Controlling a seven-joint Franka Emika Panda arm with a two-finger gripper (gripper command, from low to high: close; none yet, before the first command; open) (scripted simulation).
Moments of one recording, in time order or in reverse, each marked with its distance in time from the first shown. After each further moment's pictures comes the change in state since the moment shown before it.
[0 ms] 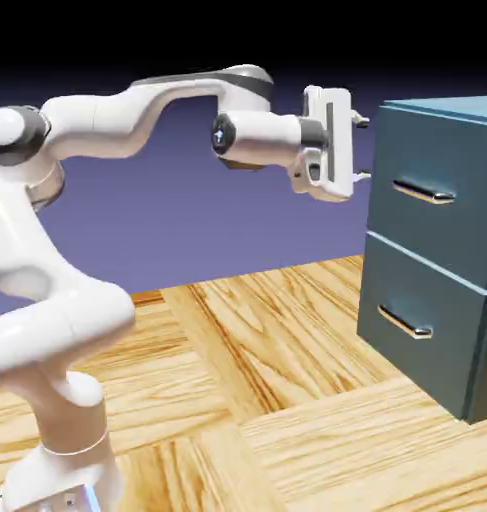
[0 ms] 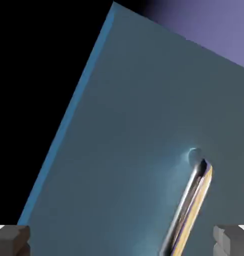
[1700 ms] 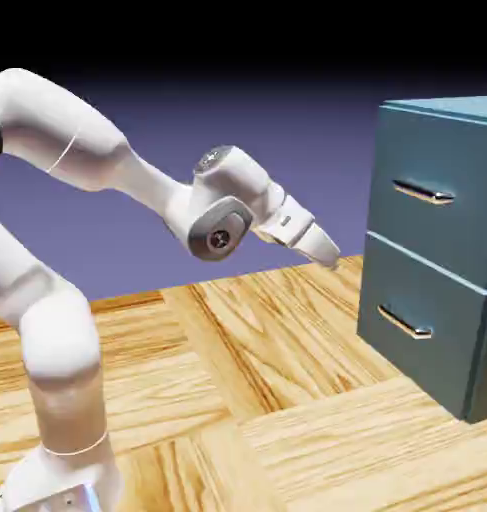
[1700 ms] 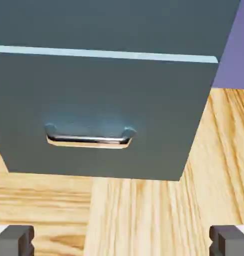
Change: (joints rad) arm 1.255 0.343 -1.136 -0.628 -2.218 0.288 0.207
